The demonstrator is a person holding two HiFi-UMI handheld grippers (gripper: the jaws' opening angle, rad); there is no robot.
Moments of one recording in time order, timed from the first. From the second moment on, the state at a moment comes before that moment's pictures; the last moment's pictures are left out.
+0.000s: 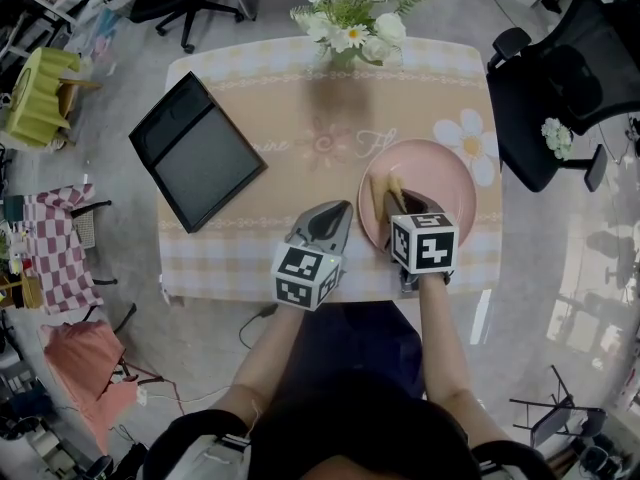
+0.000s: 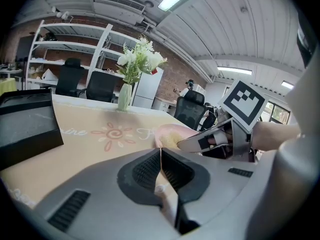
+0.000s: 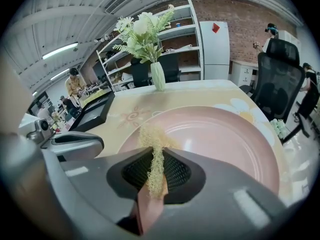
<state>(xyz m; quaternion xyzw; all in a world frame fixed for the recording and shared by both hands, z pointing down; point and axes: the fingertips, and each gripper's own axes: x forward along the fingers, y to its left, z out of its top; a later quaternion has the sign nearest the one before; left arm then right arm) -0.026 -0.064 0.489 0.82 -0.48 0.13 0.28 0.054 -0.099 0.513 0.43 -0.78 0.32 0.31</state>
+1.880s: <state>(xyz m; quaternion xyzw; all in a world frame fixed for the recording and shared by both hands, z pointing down) -0.030 -0.076 0.495 0.82 -0.48 0.12 0.29 0.119 -0.138 0.515 0.51 -0.73 0.33 0.32</state>
